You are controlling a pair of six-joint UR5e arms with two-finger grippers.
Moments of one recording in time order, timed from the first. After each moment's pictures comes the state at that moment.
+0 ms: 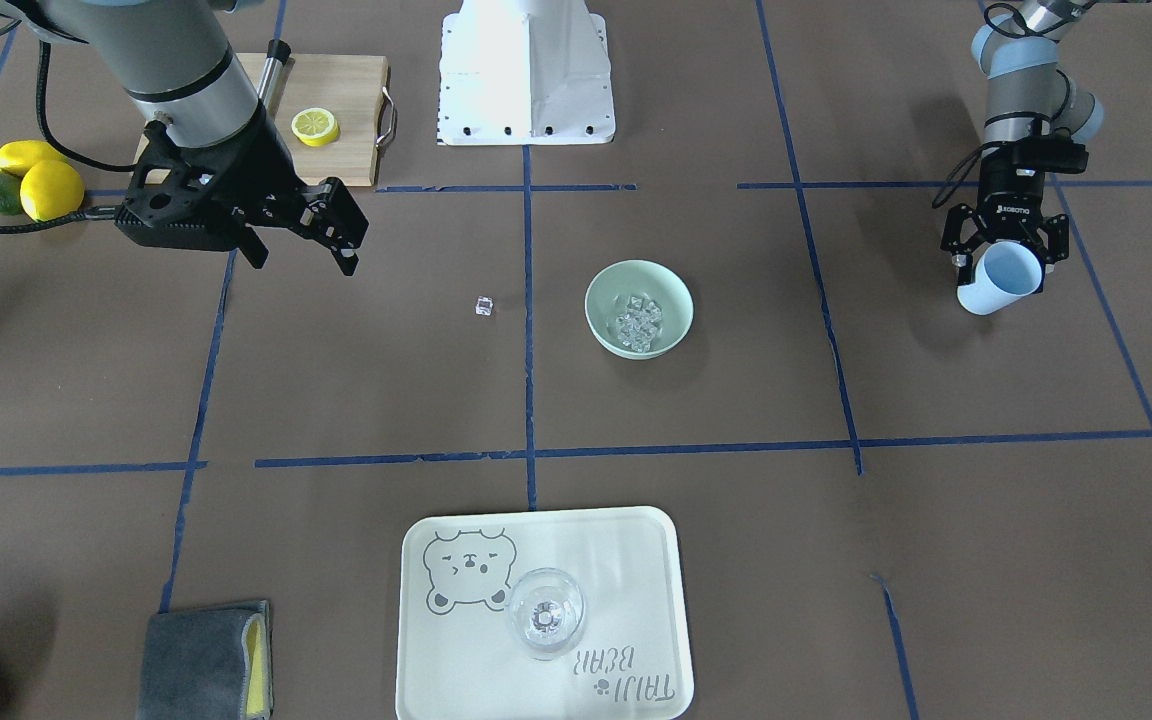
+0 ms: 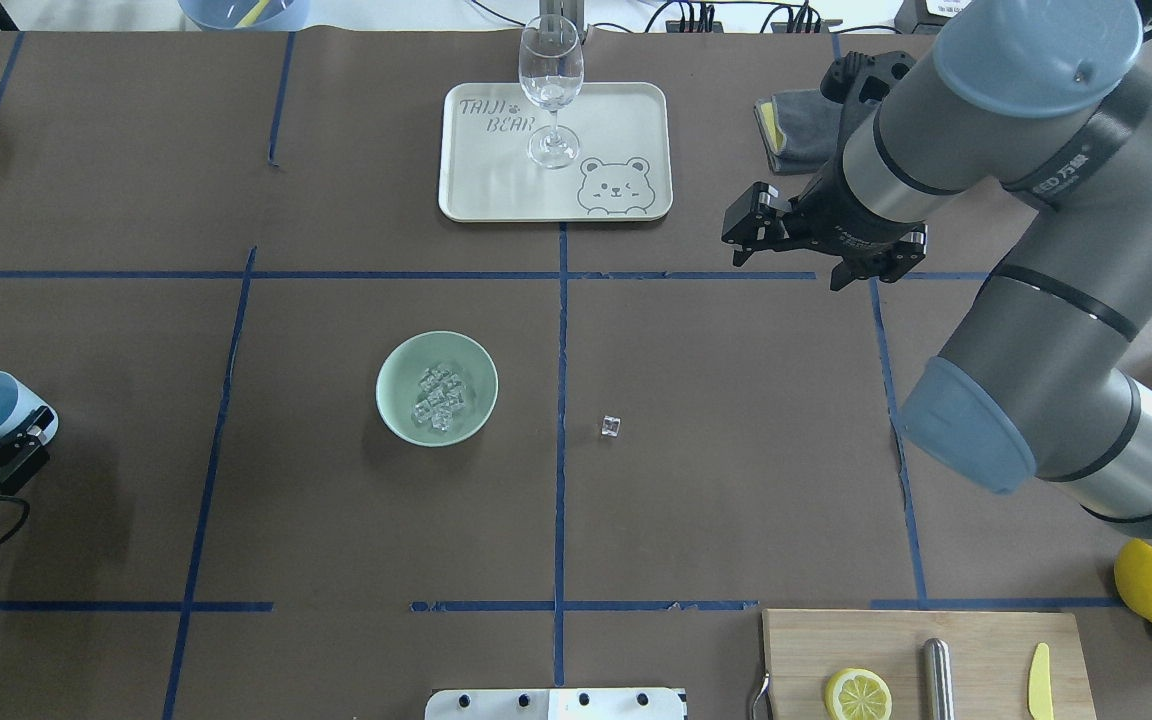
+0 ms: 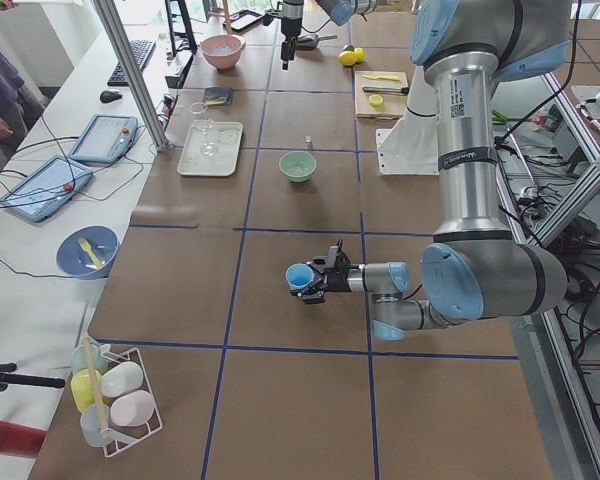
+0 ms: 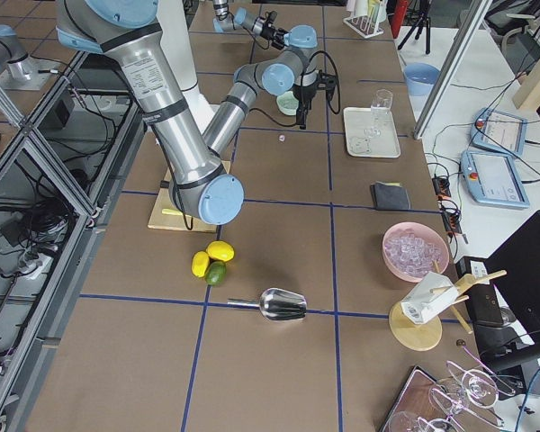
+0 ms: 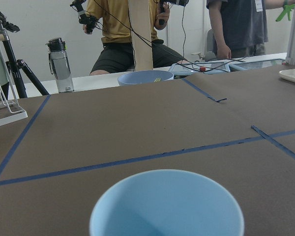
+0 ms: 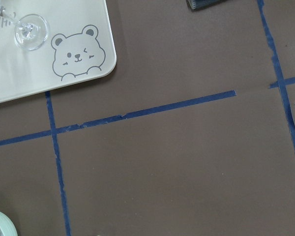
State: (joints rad) left arm -0.20 -1.32 -1.32 -3.37 -0.62 -0.94; right arm 0.80 -1.06 2.01 -1.74 2.06 1.24
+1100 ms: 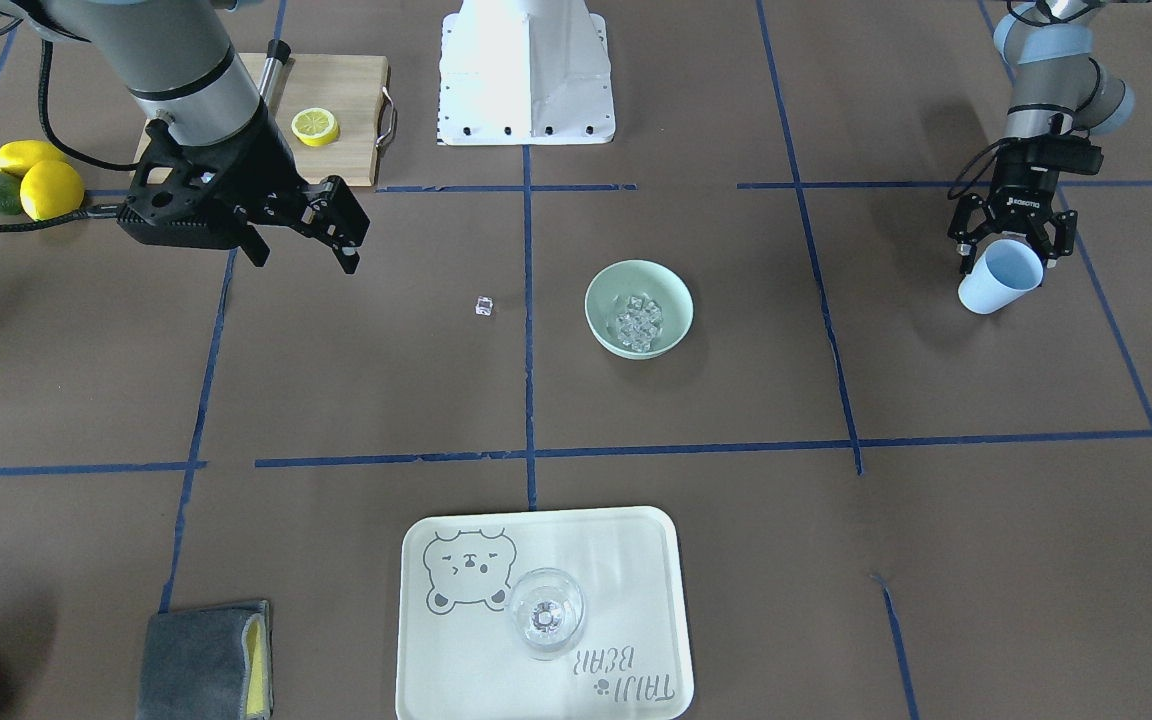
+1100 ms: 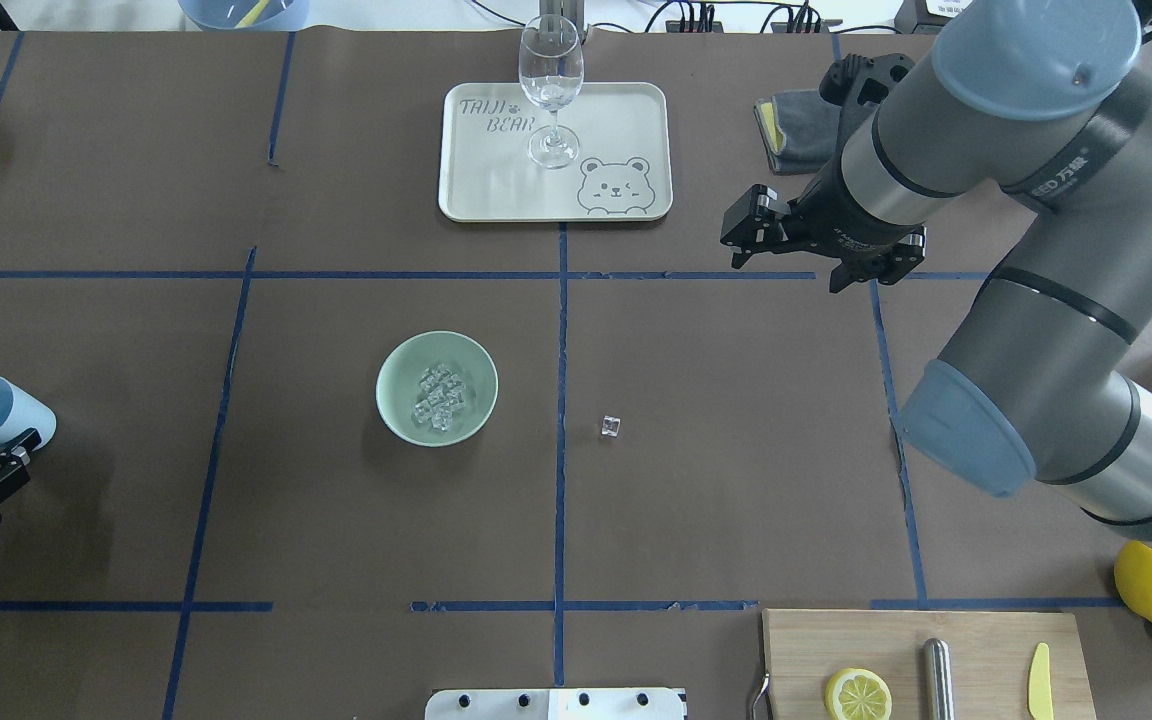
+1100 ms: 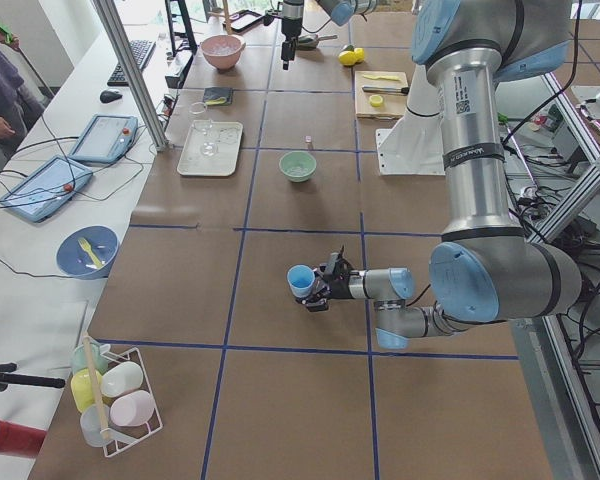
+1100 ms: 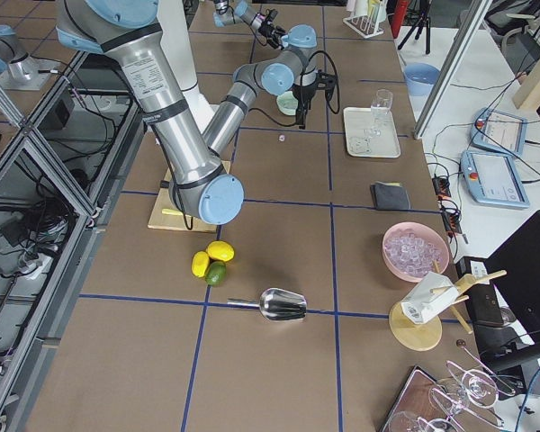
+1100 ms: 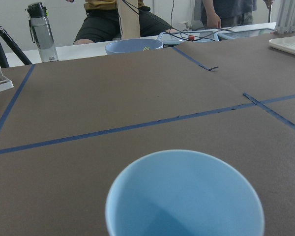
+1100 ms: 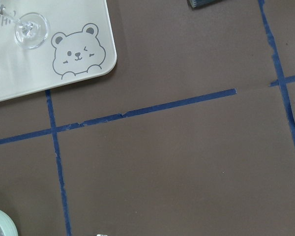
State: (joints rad) left arm -0.23 -1.25 -1.36 -3.39 -0.79 -0.94; right arm 0.79 -1.06 2.02 -1.74 2.05 1.24
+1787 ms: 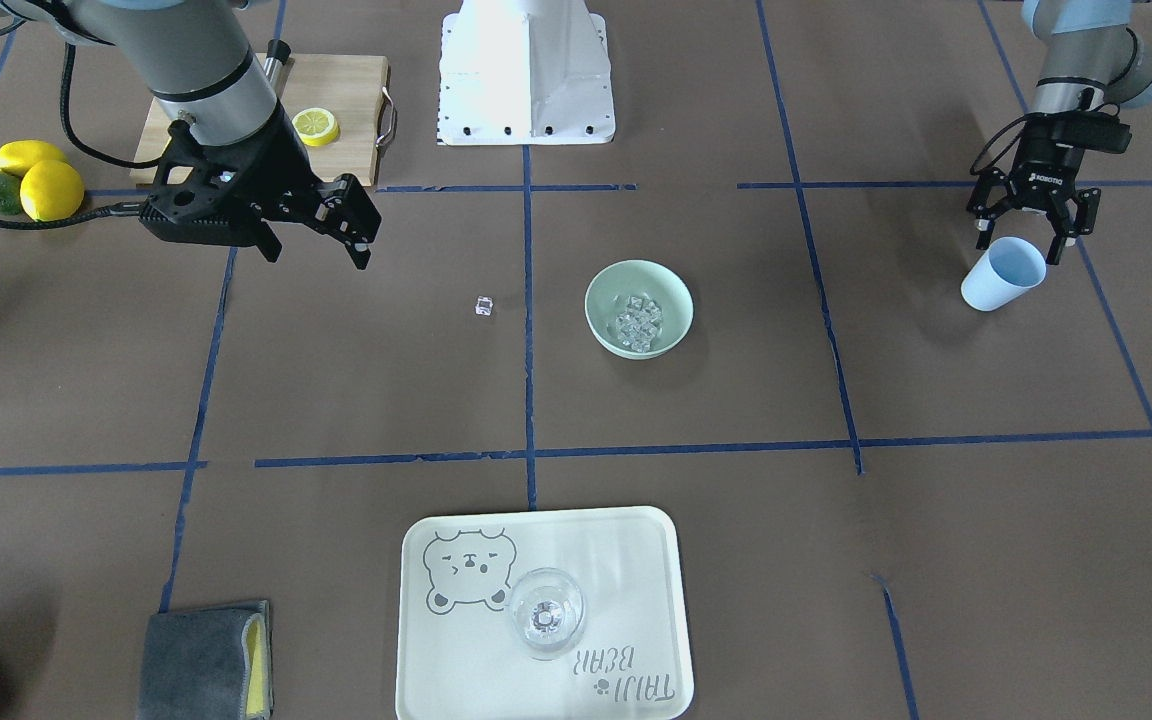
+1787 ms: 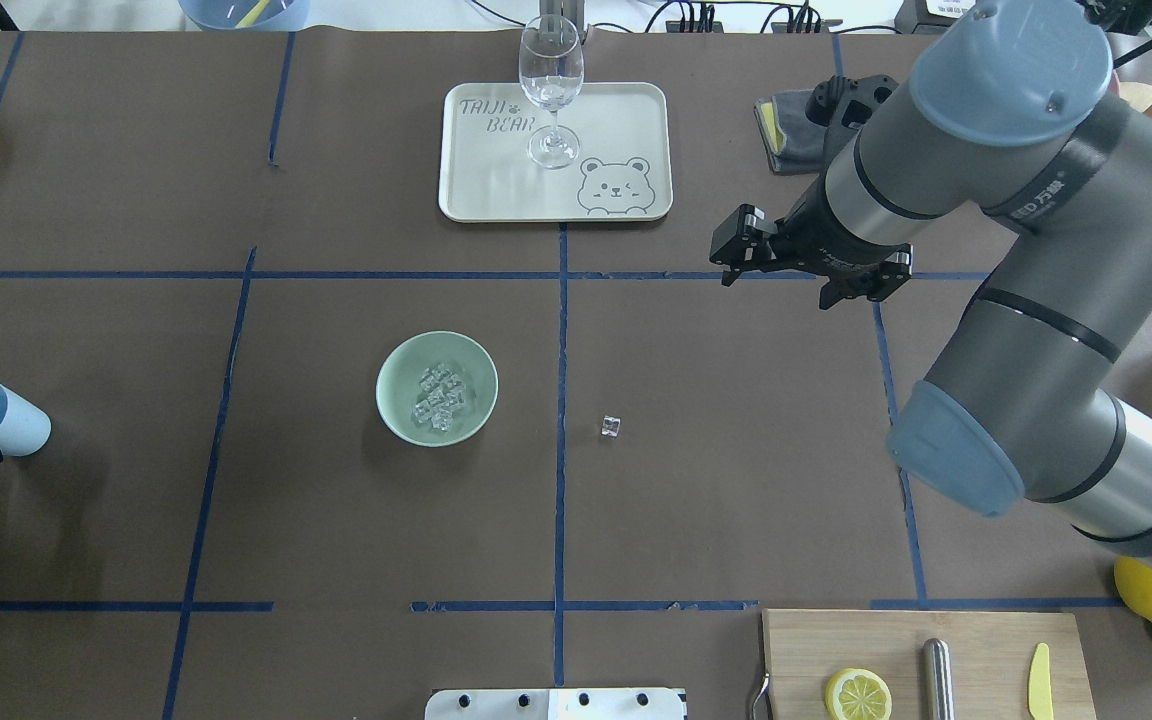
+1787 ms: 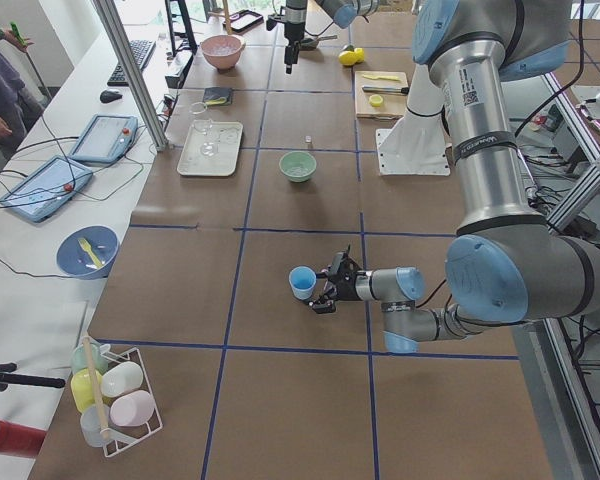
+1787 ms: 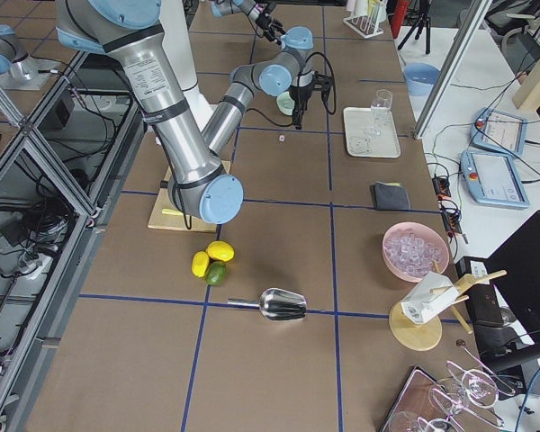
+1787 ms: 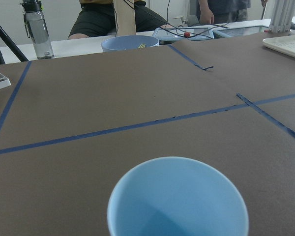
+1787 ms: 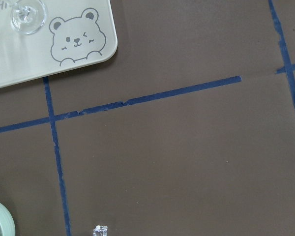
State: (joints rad) left arm -0.23 -1.13 -1.45 -3.39 -0.91 -0.94; right arm 0.75 -1.06 2.01 -1.74 2.04 1.26
